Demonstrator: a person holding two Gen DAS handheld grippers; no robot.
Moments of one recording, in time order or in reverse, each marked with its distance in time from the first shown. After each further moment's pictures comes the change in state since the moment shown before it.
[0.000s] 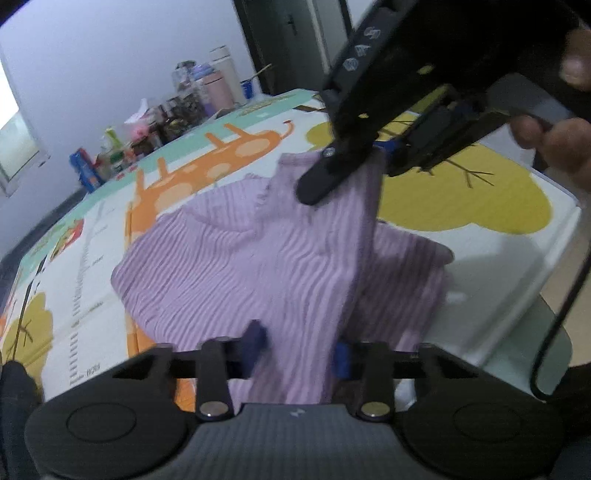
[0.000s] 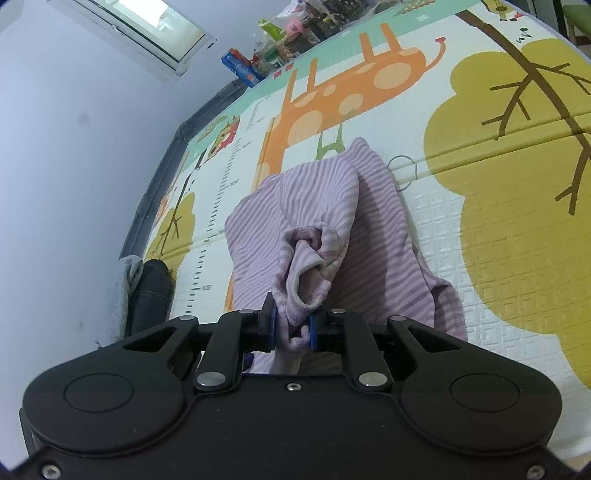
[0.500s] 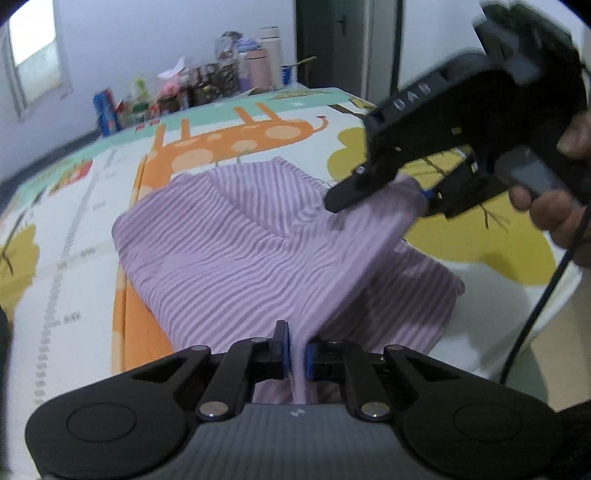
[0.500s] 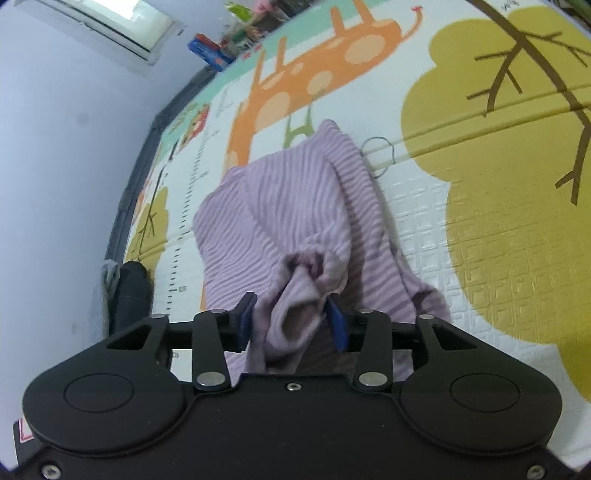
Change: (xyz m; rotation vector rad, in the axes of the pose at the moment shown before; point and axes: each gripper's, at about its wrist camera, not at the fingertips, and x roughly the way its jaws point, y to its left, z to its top) left arm 0.006 0.033 -0.003 -0.253 0.022 -0.066; right arm 0.033 -0.027 0.021 0.089 0.078 -0.039
